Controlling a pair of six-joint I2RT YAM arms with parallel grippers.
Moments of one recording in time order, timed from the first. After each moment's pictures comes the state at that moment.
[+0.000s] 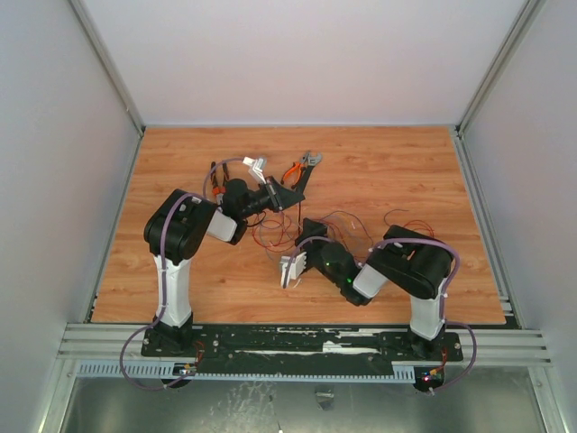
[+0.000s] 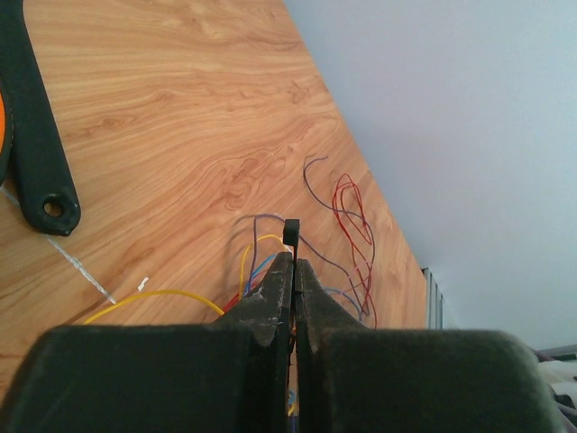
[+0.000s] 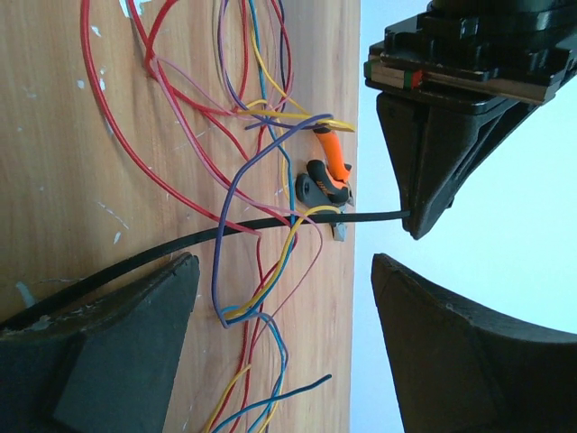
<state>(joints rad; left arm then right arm) -0.41 2.04 0.83 1.20 0.60 -0.88 0.93 1.90 0.44 1.23 0.17 -1.27</state>
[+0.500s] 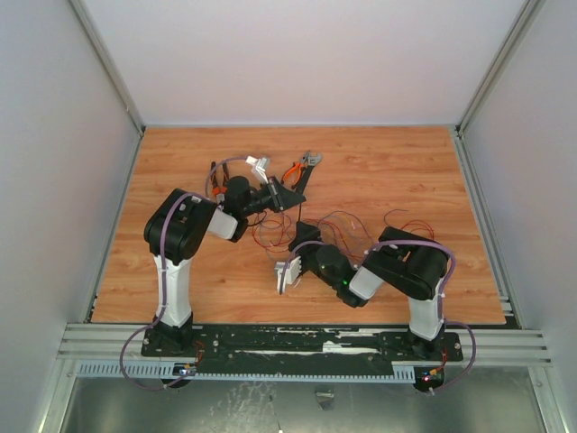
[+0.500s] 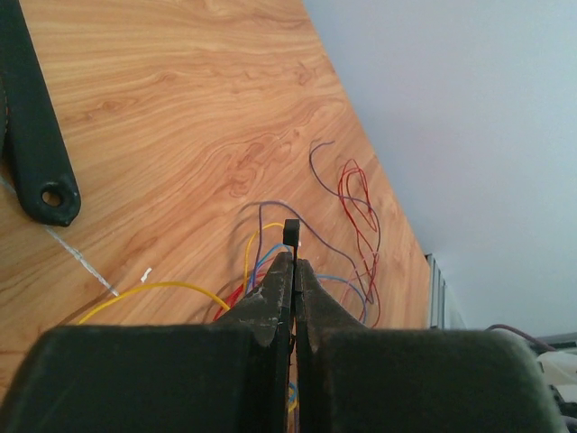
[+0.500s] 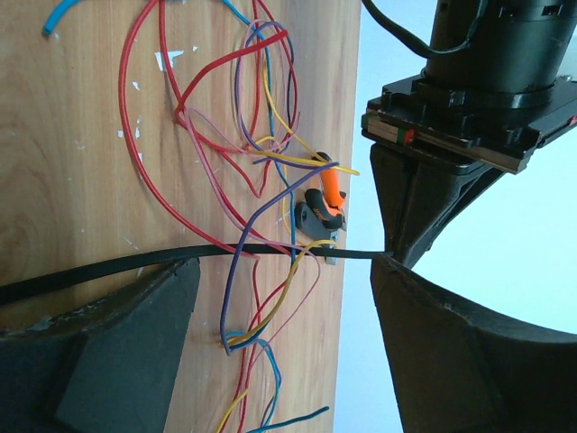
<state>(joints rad) -0.41 2.04 0.86 1.14 0.63 -0.86 0.98 1.92 0.46 1.22 0.17 -1.31</state>
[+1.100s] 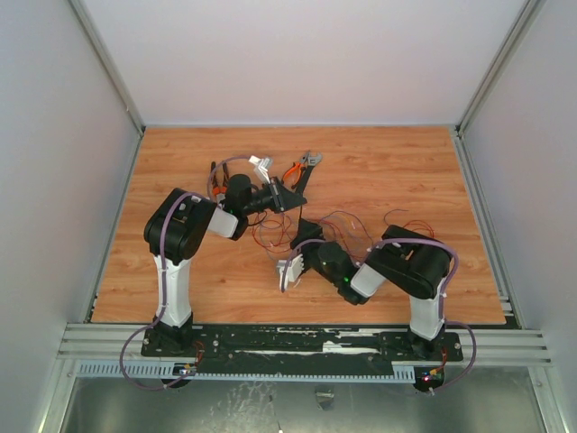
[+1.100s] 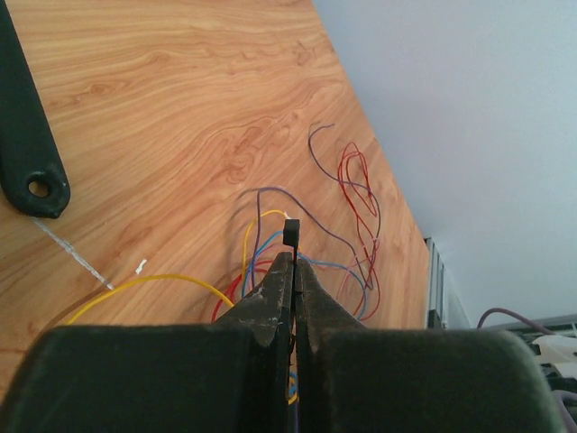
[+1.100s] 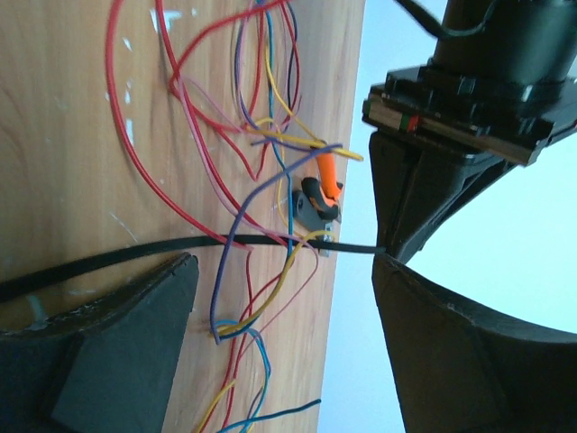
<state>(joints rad) -0.41 2.04 0.88 1.06 0.67 -0.84 0.95 1.91 0.46 1.19 0.16 -1.36</state>
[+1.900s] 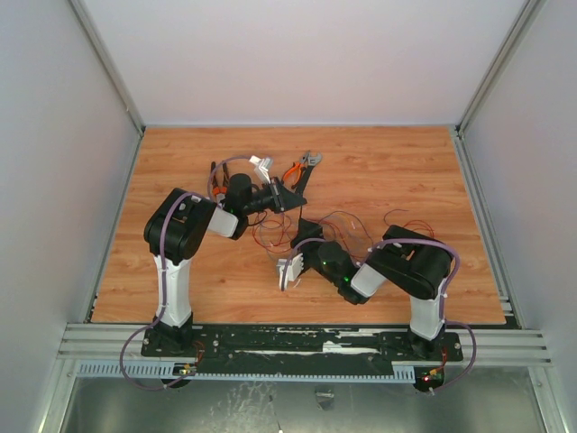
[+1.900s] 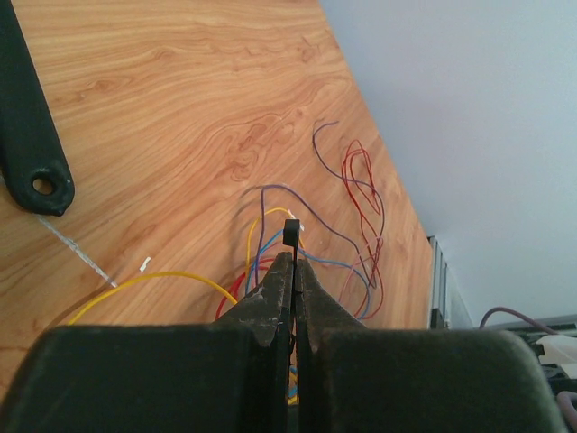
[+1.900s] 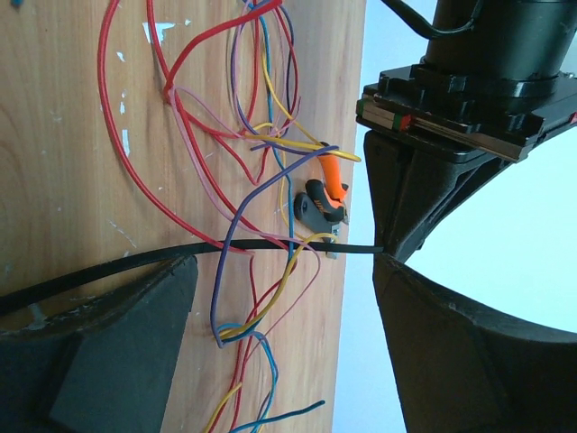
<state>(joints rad) -0.41 2.04 0.89 1.04 0.68 -0.83 0.94 1.90 0.46 1.18 0.14 -1.32</state>
